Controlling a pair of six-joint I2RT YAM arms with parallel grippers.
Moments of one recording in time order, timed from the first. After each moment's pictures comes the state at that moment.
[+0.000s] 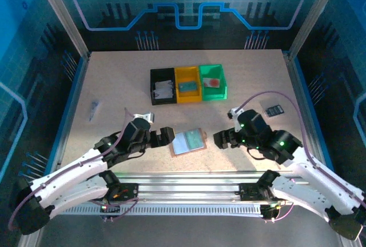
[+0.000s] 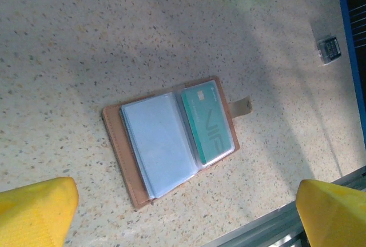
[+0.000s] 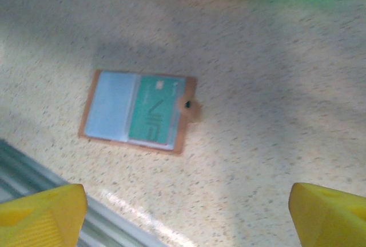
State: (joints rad) left arm -0.76 0.85 0.56 -0.42 -0.02 -0.93; right arm 0.76 0.80 0.83 -0.85 0.05 0.42
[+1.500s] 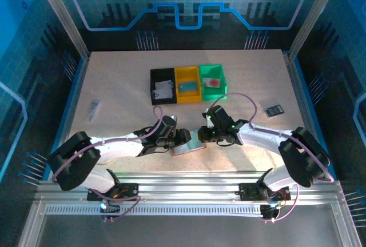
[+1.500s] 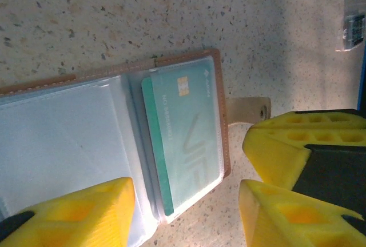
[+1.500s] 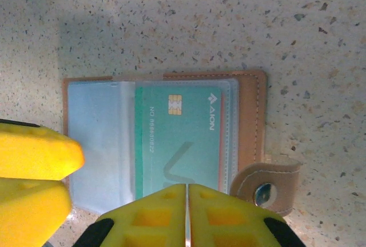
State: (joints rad) left arm -0.81 1.45 0.58 0.09 0.13 -1.13; right arm 0.68 1.45 0.69 -0.20 -0.23 0.61
